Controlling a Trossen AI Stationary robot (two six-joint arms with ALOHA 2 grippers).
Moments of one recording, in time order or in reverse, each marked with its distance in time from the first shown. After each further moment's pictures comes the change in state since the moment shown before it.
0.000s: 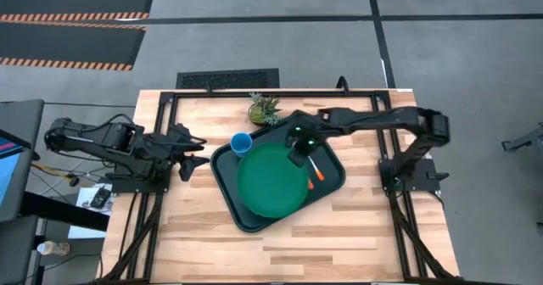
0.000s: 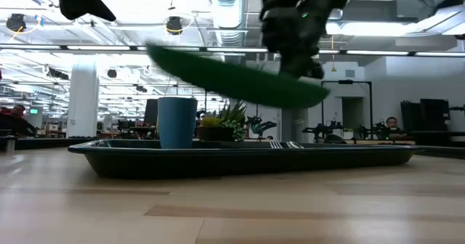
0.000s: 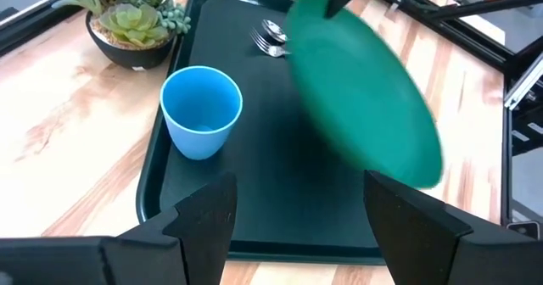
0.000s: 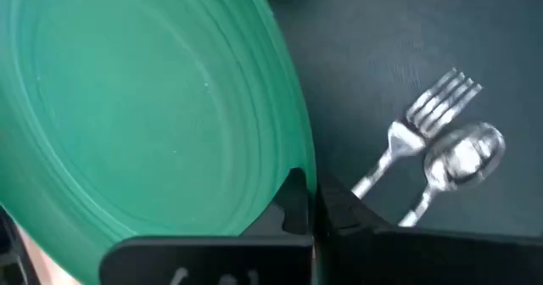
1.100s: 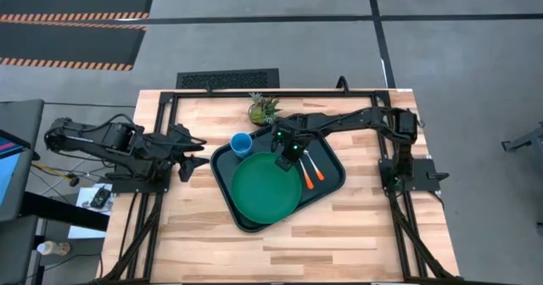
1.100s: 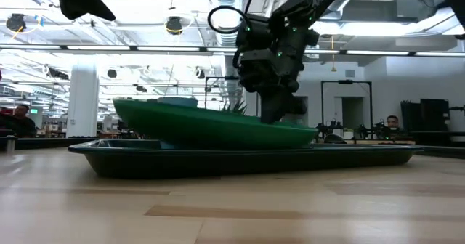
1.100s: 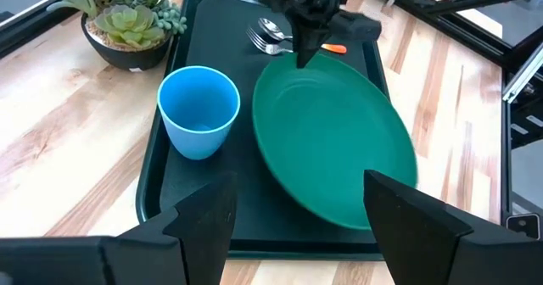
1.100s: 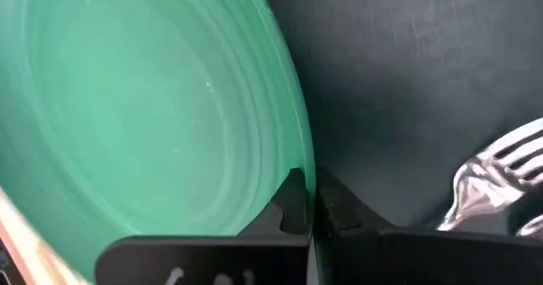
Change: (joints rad) left arm 0.000 0.000 0.000 -0.001 0.009 0.020; right arm -0.034 0.291 0.088 0.068 -0.134 -0.020
